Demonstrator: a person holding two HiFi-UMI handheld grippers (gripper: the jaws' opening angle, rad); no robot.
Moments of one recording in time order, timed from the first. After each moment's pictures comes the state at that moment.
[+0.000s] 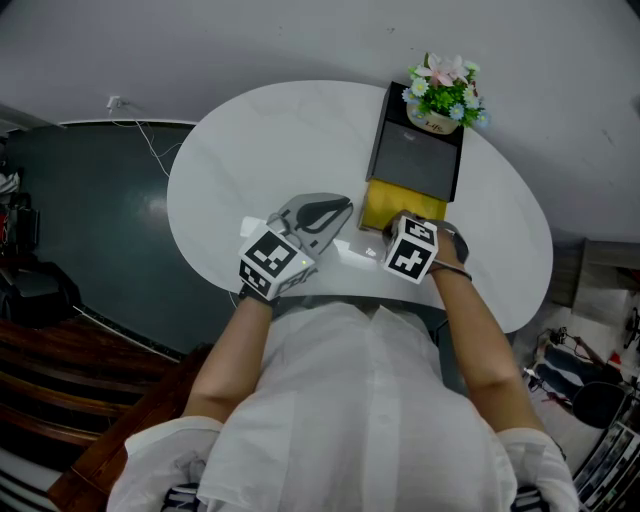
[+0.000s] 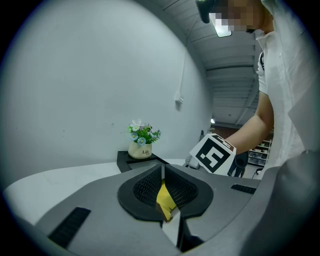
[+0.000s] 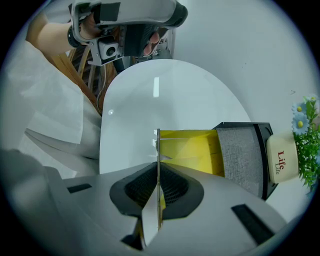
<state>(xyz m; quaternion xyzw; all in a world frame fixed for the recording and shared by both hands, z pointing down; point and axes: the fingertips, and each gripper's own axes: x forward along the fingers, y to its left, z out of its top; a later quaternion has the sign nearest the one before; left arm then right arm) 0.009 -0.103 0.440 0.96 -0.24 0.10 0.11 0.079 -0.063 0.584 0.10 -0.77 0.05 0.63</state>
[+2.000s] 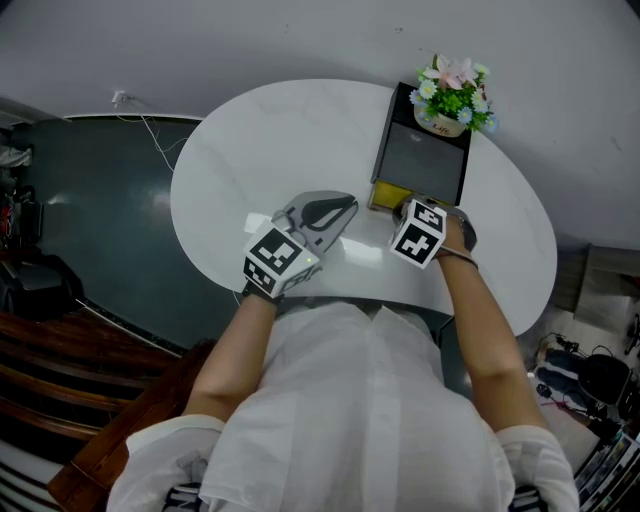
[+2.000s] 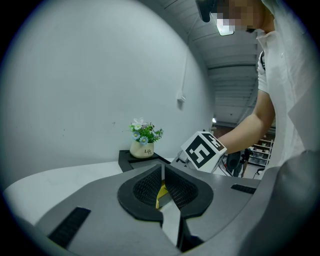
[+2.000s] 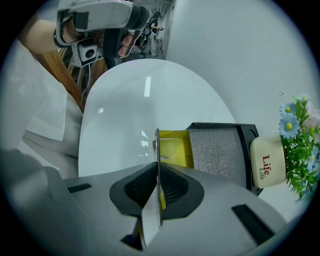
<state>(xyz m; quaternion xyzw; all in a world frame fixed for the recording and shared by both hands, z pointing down) 0.011 -0.113 0.443 0.96 -0.24 0.10 0.11 0.093 -0.115 0.581 0.15 -0.76 0.02 0.63</state>
